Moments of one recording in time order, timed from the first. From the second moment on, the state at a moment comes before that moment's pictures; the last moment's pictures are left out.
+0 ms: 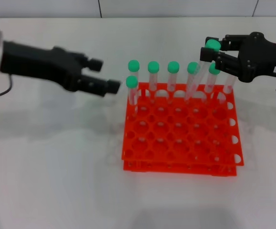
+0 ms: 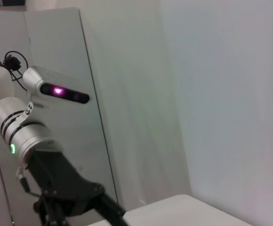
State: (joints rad) left arm -0.53 -2.03 0.97 1.27 2.03 1.72 -2.13; right arm 0.45 2.01 -1.10 -0.87 -1.45 -1.46 1.46
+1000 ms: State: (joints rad) left arm -0.46 -2.03 0.98 1.30 2.32 1.77 -1.88; right arm 0.46 2.02 -1.18 -0.85 -1.41 -1.42 1.48
